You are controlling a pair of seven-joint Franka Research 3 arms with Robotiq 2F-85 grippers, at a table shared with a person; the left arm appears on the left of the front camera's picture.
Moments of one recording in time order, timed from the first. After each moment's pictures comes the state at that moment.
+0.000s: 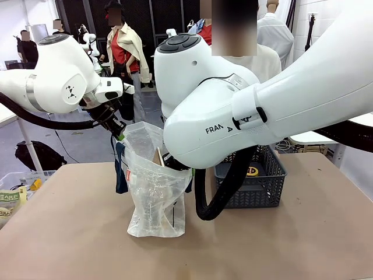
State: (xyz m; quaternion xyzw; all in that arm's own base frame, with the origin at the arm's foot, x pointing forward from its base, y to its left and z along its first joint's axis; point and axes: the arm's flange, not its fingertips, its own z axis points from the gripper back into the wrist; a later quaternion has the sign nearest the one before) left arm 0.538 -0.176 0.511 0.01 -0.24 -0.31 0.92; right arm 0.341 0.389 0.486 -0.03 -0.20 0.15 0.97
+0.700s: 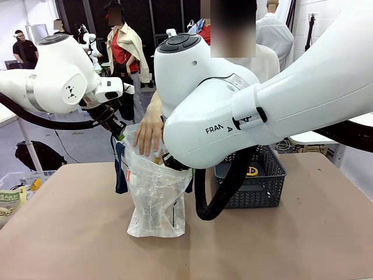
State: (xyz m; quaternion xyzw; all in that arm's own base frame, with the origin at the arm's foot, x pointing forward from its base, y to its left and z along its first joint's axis) left arm 0.538 -0.176 0.511 0.01 -0.24 -0.31 0.92; right arm 0.341 0.389 0.486 -0.03 -0.20 0.15 0.97
